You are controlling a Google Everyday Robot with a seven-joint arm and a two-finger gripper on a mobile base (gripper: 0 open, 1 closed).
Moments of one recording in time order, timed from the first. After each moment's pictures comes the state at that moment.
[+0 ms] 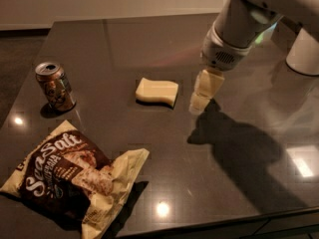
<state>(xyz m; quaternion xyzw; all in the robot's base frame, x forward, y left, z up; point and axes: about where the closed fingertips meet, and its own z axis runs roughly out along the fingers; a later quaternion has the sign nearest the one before) 0.548 -0.101 0.905 -0.61 0.77 0.03 0.17</state>
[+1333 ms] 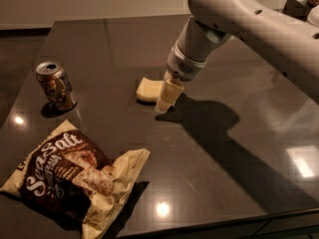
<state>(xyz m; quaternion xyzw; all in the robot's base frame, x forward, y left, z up) 0.580 -0.022 0.847 -0.62 0.76 0.12 0.17</state>
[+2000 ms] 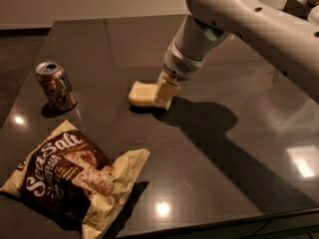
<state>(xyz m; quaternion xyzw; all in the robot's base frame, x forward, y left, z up) 0.571 -0.010 0.856 -0.64 0.74 0.13 0.18</state>
